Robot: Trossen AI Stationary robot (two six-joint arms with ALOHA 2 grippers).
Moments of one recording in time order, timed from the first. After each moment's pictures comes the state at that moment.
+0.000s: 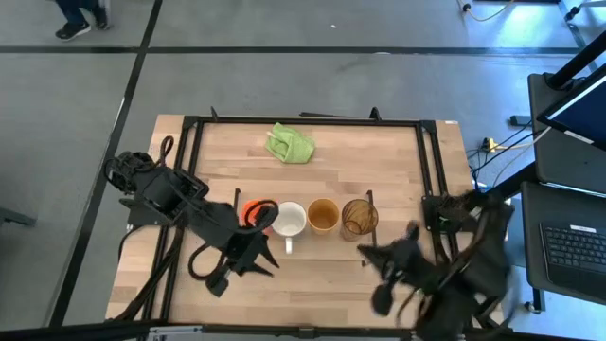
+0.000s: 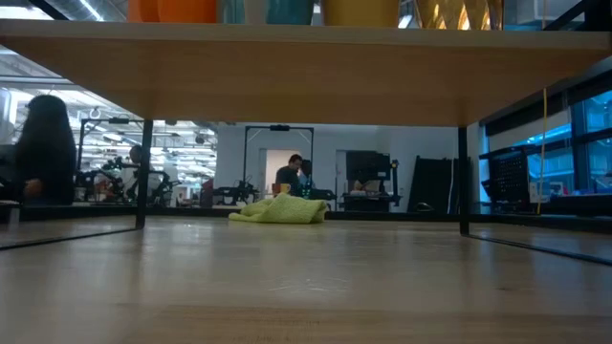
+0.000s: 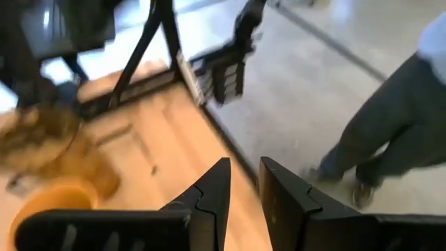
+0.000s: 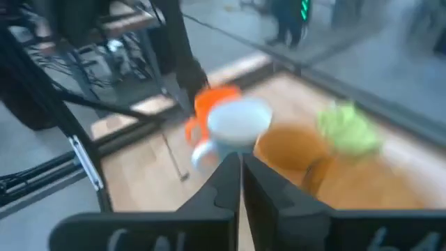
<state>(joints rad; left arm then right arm) -0.54 1.70 2.23 -1.09 -0.02 0.01 0.91 1.93 2.34 -1.57 1.14 1.32</state>
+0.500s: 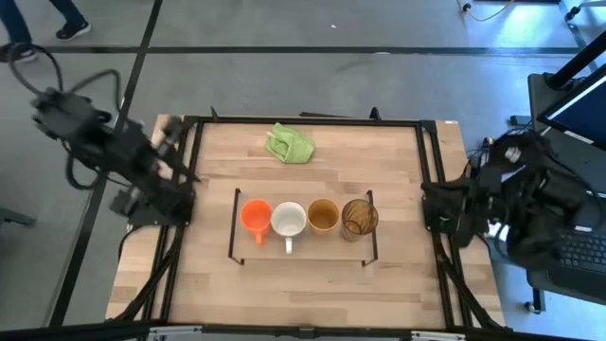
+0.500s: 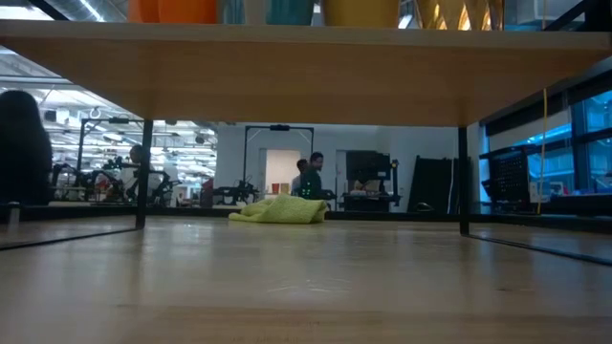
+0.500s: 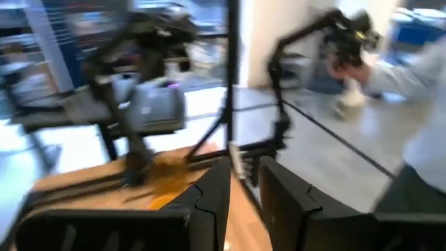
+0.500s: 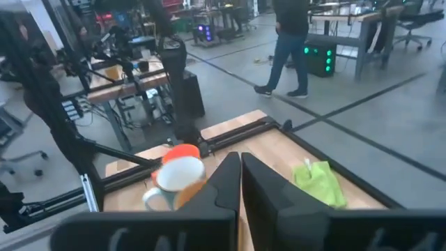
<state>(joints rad) -0.52 1.25 2.16 -1.09 -0.17 -0.03 1.10 1.30 1.86 -1.57 1.36 1.21</state>
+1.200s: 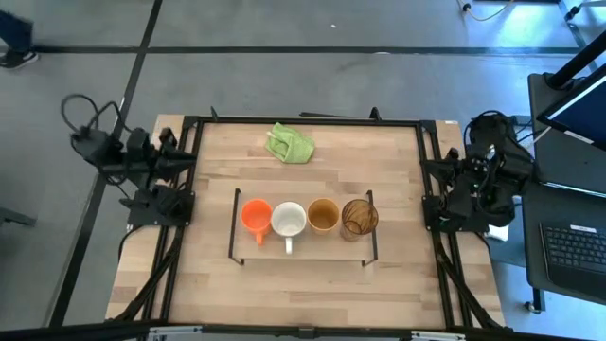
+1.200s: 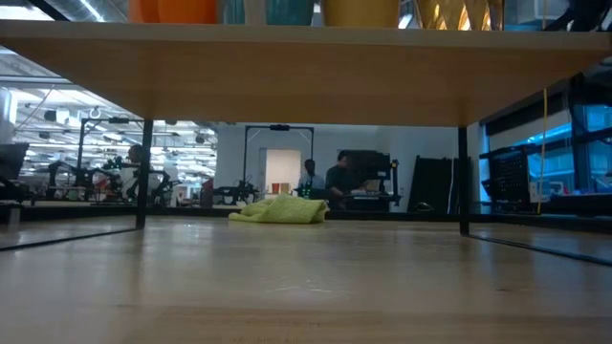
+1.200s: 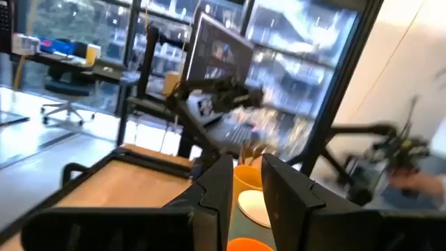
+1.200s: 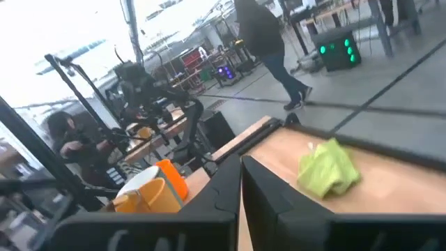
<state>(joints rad) -0.58 0.32 0.90 -0.45 -0.66 -0.22 1.23 0.53 0.89 -1.51 1.57 1.71</state>
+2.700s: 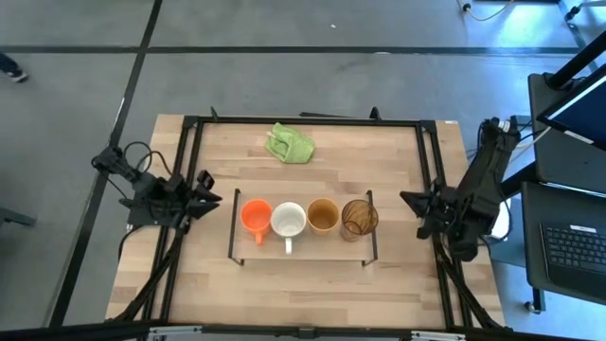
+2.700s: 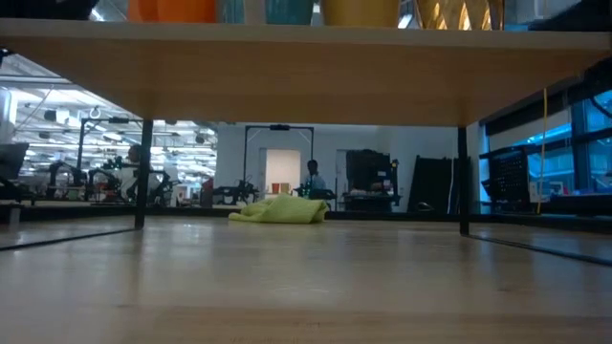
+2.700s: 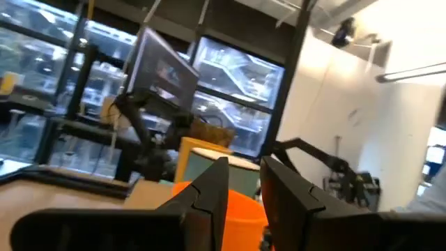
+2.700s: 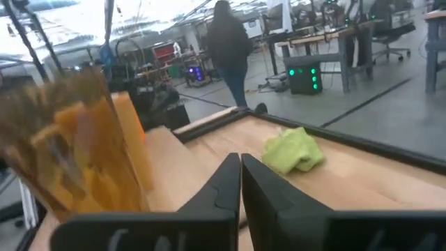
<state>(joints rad) -0.56 0.01 0.01 0.43 -0.42 -0.13 1.14 0.70 0.49 -0.92 1.57 1.44</state>
